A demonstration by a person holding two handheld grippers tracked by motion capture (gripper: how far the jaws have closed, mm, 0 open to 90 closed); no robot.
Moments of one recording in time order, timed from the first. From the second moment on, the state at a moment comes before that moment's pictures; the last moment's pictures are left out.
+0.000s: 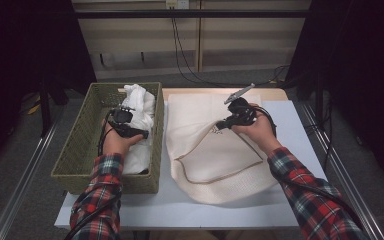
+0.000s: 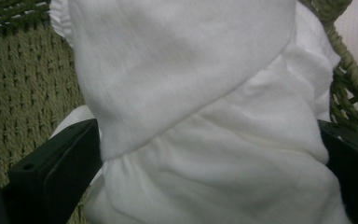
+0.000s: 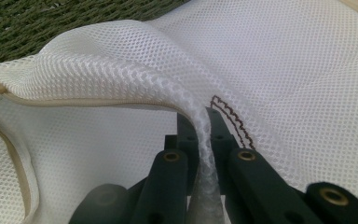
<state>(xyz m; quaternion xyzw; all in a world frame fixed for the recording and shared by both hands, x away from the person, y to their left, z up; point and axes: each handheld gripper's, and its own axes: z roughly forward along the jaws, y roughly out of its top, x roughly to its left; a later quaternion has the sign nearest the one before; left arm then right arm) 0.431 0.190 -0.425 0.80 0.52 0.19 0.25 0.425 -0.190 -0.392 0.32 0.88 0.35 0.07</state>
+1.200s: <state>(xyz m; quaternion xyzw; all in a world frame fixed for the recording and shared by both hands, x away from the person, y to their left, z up) 0.438 0.191 -0.457 0.80 0.55 0.10 0.22 0.423 -0.192 -0.397 0.32 0.88 0.35 0.07</state>
